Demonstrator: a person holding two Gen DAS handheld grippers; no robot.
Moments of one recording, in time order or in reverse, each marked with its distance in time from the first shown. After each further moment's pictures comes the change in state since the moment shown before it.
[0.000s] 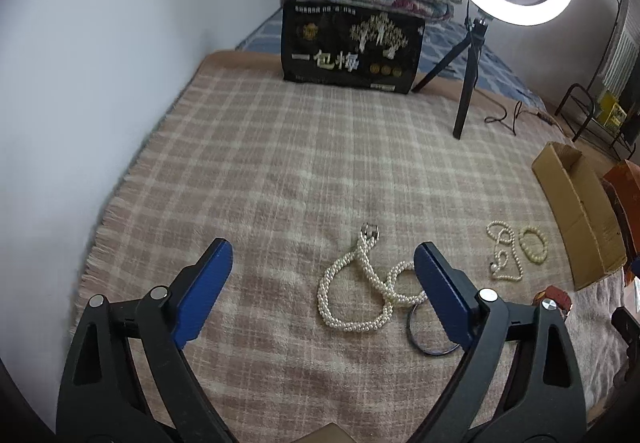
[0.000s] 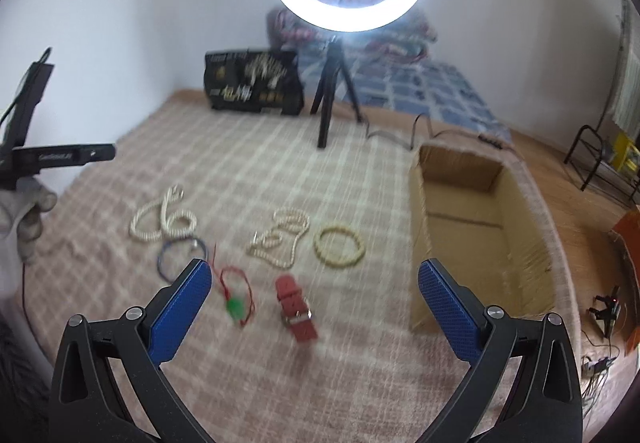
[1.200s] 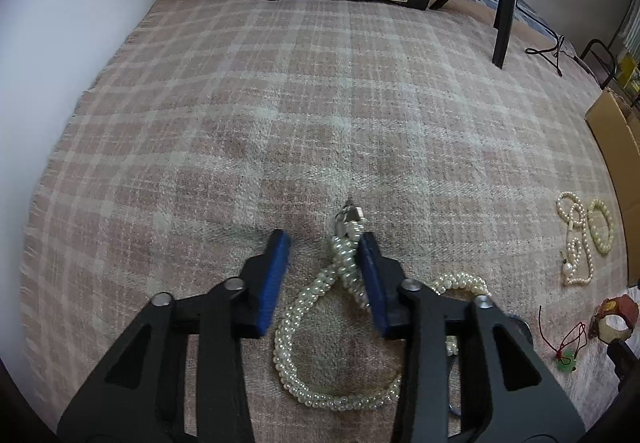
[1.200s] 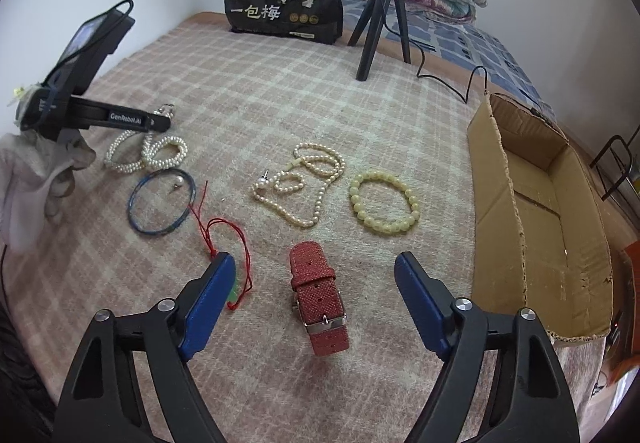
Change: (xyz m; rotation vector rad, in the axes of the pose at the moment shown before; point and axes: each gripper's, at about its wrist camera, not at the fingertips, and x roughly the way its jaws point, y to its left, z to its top) left arm 0.114 -0.027 -0.002 0.044 0.182 0.065; right arm 0.079 0.021 -0.015 -0.120 0.172 0.023
